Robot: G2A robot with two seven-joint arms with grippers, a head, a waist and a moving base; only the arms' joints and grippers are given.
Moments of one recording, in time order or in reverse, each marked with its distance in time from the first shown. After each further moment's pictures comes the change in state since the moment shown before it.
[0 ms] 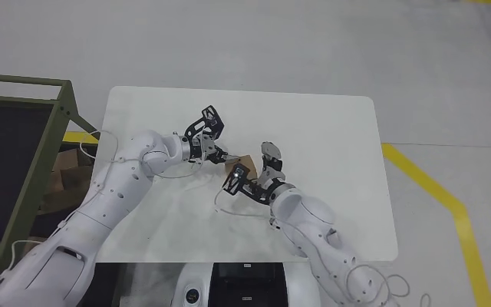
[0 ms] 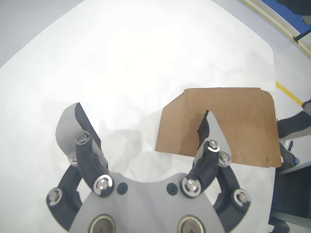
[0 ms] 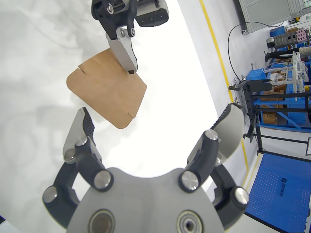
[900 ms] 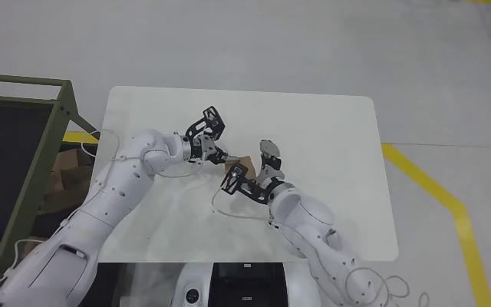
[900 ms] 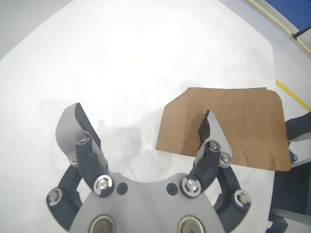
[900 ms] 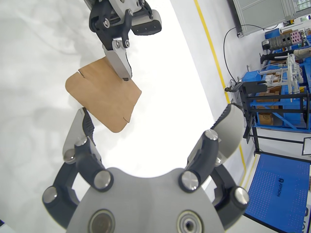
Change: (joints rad) left arm -0.012 -0.017 -0.003 0.026 -0.004 -0.029 -0.035; right arm -0.003 -0.007 0.000 -0.016 -0.028 -0.001 0.000
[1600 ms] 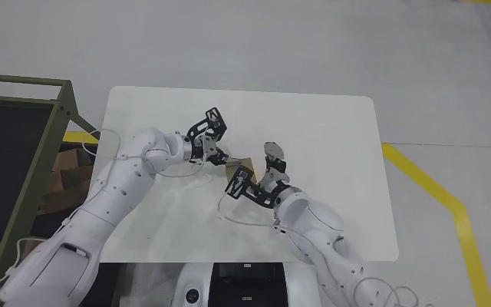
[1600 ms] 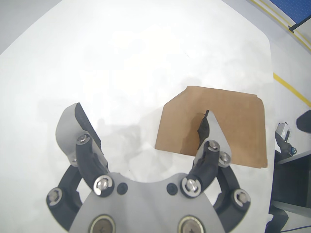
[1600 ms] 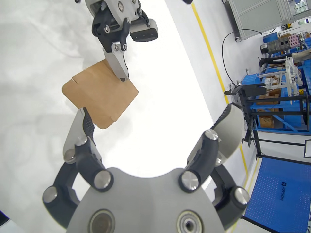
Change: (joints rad) left arm -0.008 -0.009 0.000 0.010 0.008 -0.031 -0.015; right arm -0.060 0.010 0.044 -0.057 -0.018 -0.034 -0.032
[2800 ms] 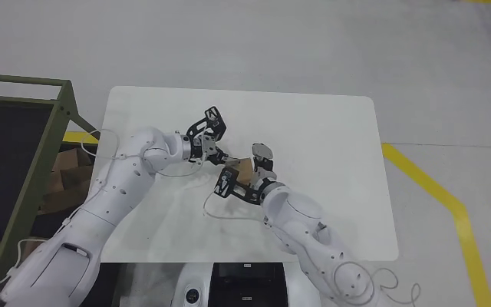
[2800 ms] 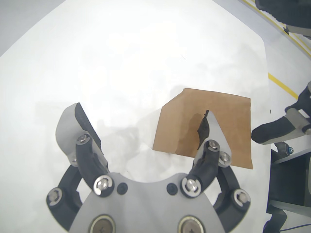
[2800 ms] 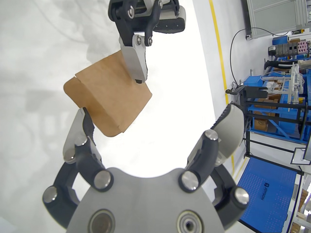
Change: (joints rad) left arm 0.006 -0.006 -0.025 0.009 -0.008 -0.020 -0.006; right arm 0.116 -0.040 -0.096 0.128 0.003 -0.030 0.100
